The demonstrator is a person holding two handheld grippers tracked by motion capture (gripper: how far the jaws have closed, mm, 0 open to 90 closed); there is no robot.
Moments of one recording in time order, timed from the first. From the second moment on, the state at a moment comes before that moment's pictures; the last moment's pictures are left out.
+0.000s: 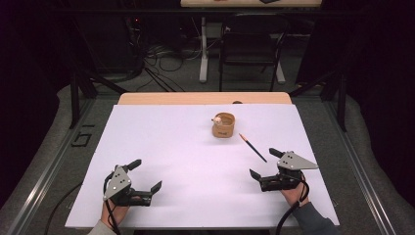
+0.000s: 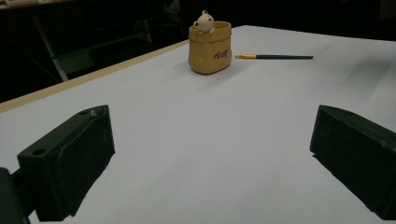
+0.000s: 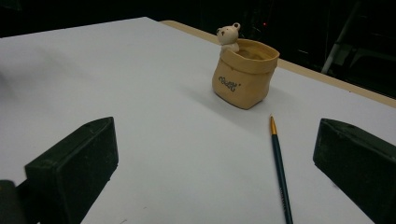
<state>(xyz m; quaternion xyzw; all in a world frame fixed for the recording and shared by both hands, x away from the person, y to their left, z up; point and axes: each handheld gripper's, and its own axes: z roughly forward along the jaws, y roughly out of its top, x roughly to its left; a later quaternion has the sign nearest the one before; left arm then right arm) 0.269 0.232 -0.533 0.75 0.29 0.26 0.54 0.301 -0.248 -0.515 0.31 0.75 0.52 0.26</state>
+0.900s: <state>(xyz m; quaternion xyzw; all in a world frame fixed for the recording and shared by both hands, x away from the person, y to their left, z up) 0.270 0.231 -0.534 0.75 0.29 0.26 0.54 0.336 -0.251 -0.515 0.33 0.76 0.51 0.25</state>
